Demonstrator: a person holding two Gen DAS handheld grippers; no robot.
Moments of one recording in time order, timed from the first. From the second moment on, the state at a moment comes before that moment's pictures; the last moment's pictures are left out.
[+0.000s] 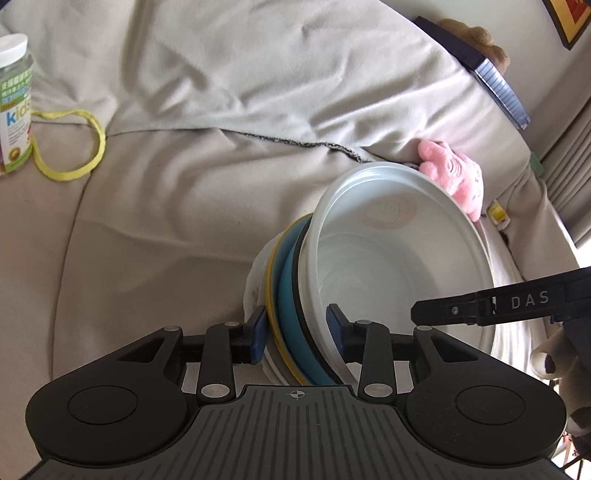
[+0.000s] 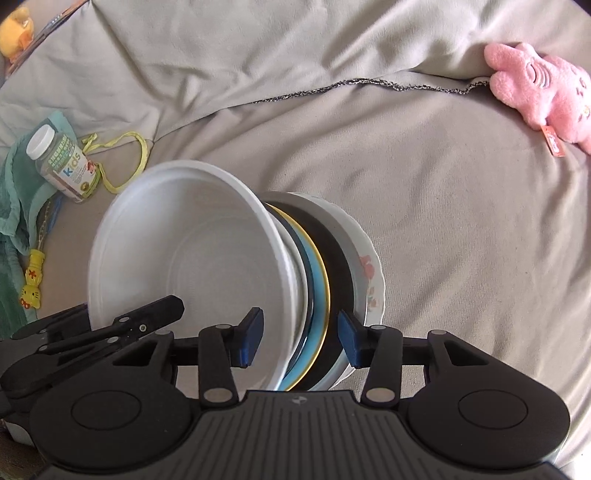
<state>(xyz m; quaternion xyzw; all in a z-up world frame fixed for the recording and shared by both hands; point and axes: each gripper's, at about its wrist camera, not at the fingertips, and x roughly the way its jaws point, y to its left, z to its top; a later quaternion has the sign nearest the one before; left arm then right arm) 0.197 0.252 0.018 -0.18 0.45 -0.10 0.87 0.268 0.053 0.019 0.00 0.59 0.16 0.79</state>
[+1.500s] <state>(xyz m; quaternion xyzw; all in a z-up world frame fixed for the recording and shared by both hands) 0.202 0.223 0.043 -0.10 0.46 -0.07 0.88 0.265 0.043 0.025 0.00 0.57 0.18 0.80</state>
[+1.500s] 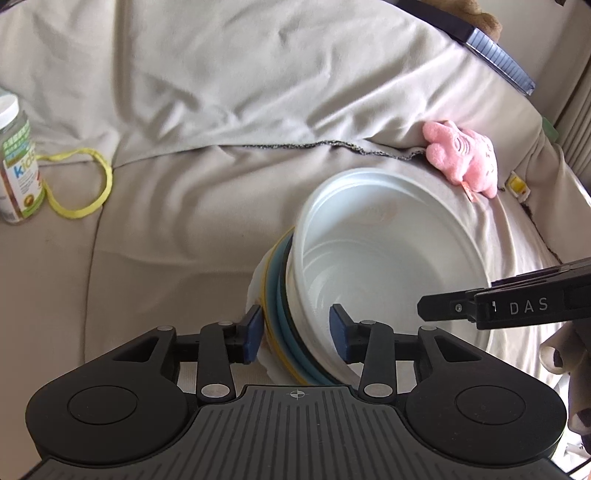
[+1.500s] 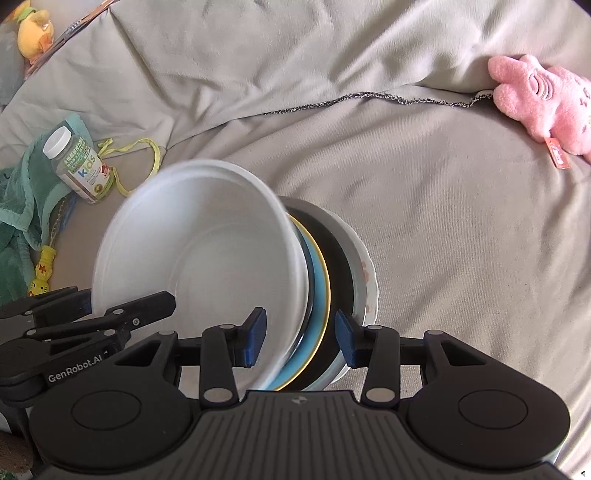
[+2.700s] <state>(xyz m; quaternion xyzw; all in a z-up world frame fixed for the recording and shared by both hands) 0.207 0.222 0.038 -0.12 0.46 -0.08 0.88 0.260 0.027 0.028 0.02 0.55 0.18 0.81</state>
